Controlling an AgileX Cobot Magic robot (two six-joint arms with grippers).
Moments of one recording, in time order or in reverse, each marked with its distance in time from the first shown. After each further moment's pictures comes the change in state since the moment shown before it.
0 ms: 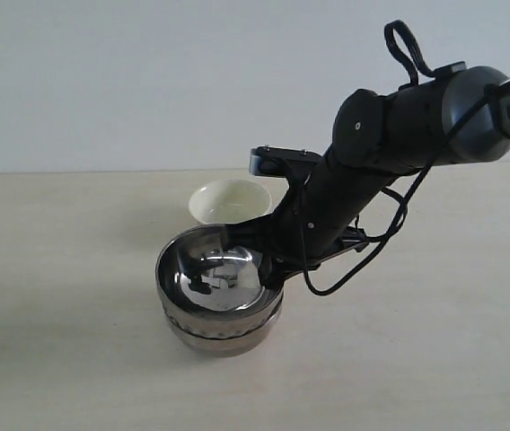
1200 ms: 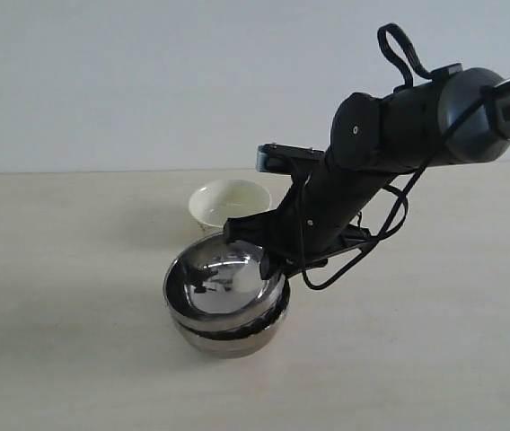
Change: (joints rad) left arm 0.000 0.000 0.000 0.000 0.000 0.000; right arm 0.000 0.007 -0.008 -0.069 -0.027 0.125
